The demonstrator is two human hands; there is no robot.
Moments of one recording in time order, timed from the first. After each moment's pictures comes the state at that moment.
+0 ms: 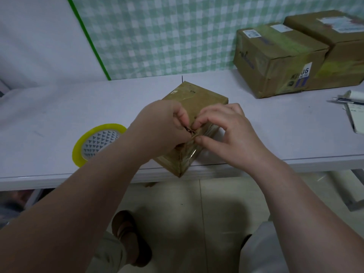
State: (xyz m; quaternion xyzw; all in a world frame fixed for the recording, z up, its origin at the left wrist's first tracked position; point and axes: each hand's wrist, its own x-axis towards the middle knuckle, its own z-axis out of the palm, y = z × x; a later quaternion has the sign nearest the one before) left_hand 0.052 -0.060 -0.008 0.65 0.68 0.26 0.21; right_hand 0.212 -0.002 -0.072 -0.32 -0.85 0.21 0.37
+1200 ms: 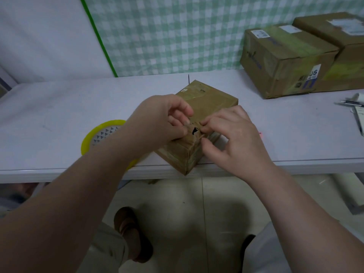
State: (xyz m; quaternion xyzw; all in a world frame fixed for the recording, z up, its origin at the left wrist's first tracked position) left_hand 0.032 -0.068 -0.004 0.64 0.65 0.30 0.28; right_hand 0.203 -0.024 -0.072 -0.32 -0.85 0.09 0.40
